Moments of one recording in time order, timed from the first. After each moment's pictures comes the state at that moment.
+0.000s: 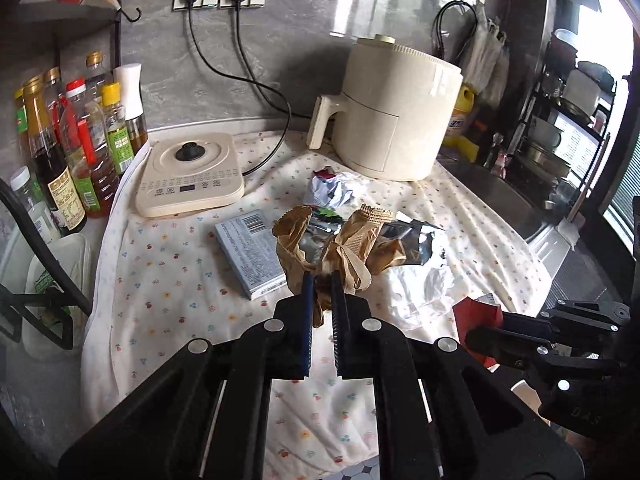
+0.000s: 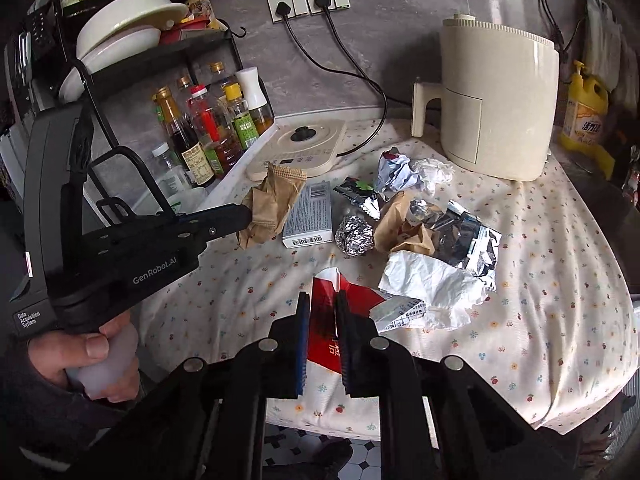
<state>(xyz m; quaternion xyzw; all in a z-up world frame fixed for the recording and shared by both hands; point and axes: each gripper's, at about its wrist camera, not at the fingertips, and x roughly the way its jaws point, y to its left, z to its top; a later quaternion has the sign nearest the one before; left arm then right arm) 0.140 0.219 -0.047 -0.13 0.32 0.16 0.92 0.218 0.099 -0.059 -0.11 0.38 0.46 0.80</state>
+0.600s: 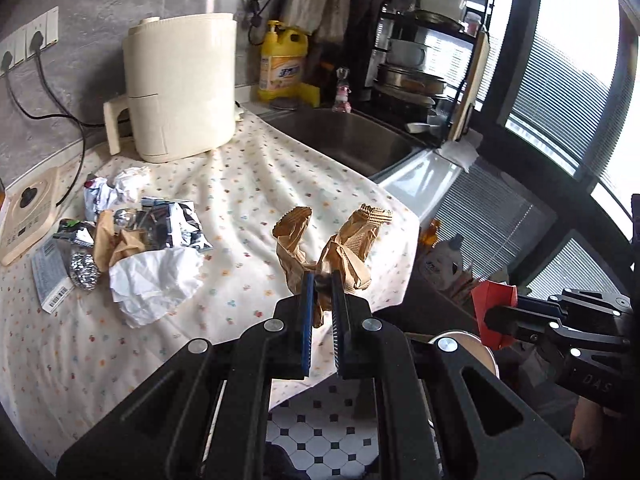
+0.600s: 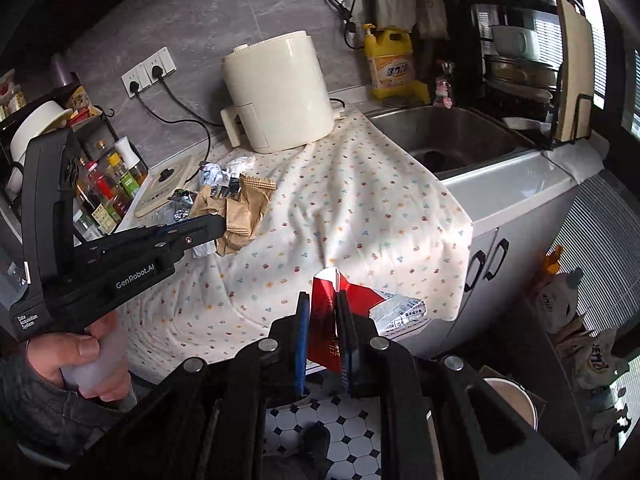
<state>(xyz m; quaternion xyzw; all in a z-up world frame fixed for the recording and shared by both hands) 0.219 -0.003 -0.057 -0.06 0.37 -0.04 0.93 0.232 -0.168 -0.068 0.00 0.41 0.26 0.88</state>
